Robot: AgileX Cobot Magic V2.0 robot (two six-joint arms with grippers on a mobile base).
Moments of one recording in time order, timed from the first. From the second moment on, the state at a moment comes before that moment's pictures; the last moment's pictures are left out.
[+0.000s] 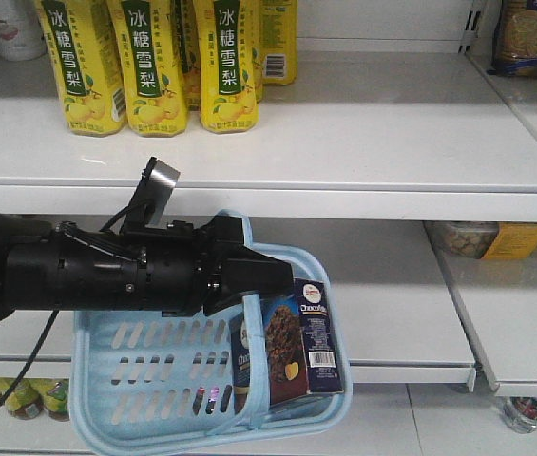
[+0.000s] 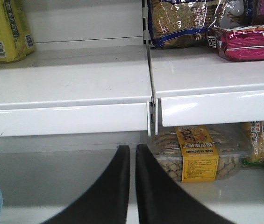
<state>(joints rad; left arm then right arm) -0.43 1.51 -0.91 -1.64 0.82 0.75 0.01 0.41 -0.33 -0.09 0.10 0.18</state>
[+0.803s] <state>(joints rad) -0.43 1.51 -0.91 -1.64 0.82 0.75 0.01 0.41 -0.33 -0.07 0.09 0.18</state>
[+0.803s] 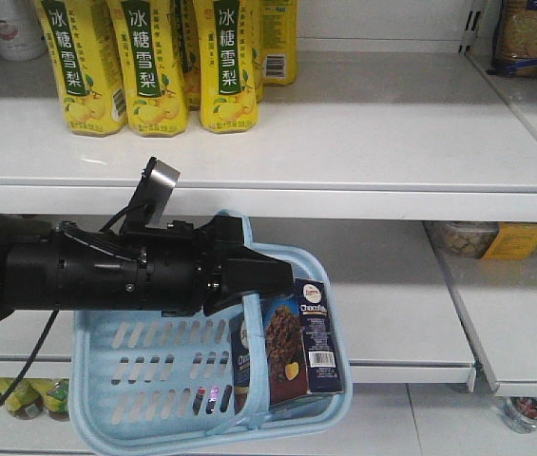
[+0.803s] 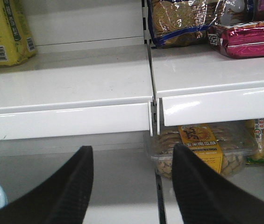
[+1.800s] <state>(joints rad) -0.43 1.51 -0.91 -1.64 0.82 0.75 0.54 1.18 -0.67 0.44 0.44 0.00</state>
